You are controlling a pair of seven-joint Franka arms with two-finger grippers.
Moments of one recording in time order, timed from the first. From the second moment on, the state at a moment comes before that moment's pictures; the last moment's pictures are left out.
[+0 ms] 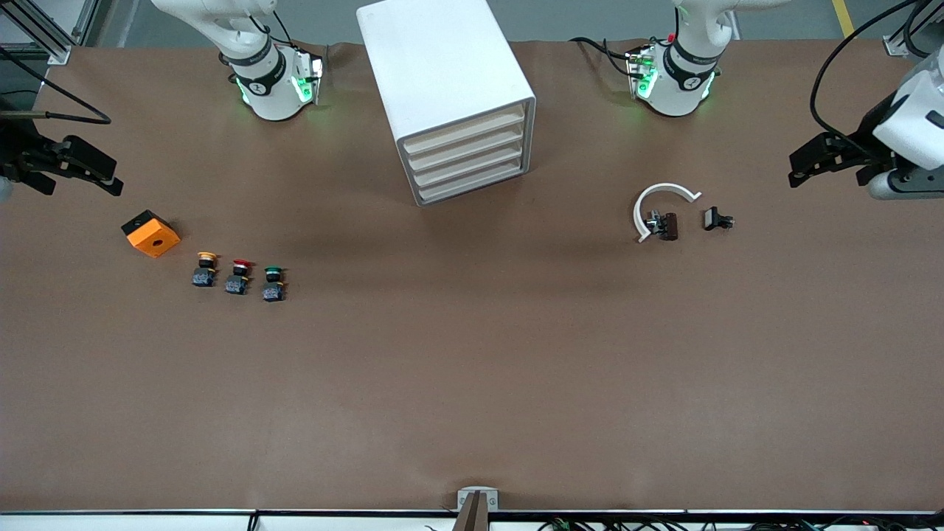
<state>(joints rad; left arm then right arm) 0.01 -0.05 -0.07 -1.61 0.01 1.52 -0.08 -0.04 -0.01 0.06 -1.50 0.01 1.50 0.05</state>
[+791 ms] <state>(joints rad) 0.03 -0.09 -0.07 -1.64 0.01 1.53 -0.08 -0.04 -0.01 0.06 -1.50 0.01 1.50 0.05</state>
